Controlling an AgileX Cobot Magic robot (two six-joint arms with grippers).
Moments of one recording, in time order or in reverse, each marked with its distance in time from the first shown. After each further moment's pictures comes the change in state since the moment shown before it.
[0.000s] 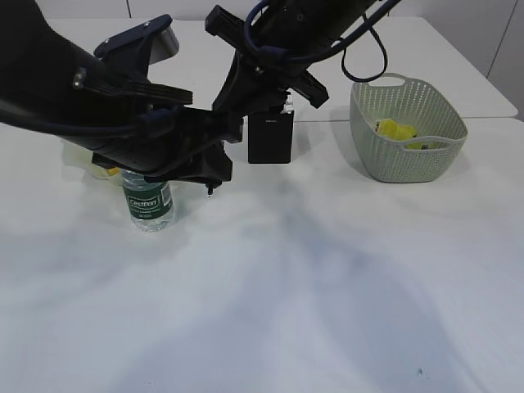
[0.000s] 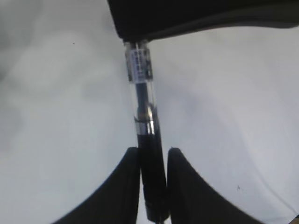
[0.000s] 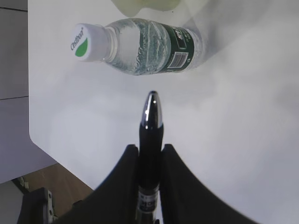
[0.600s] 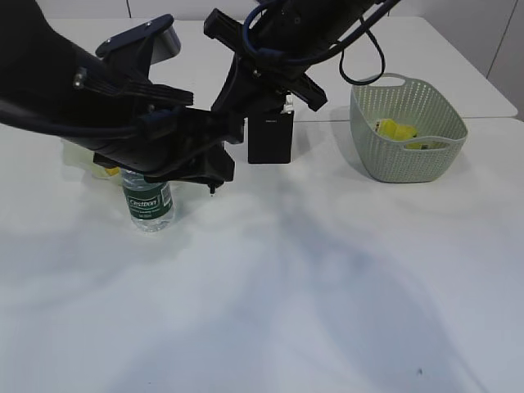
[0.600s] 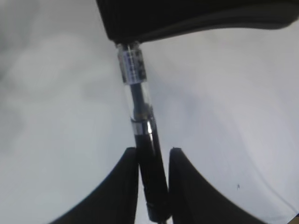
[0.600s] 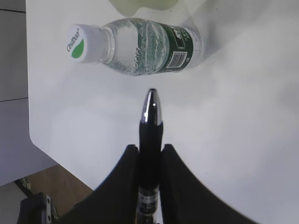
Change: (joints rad) left arm 0.000 0.000 0.000 -0.002 -0.002 0.010; right arm 0.000 0.008 0.000 -0.002 -0.004 0.015
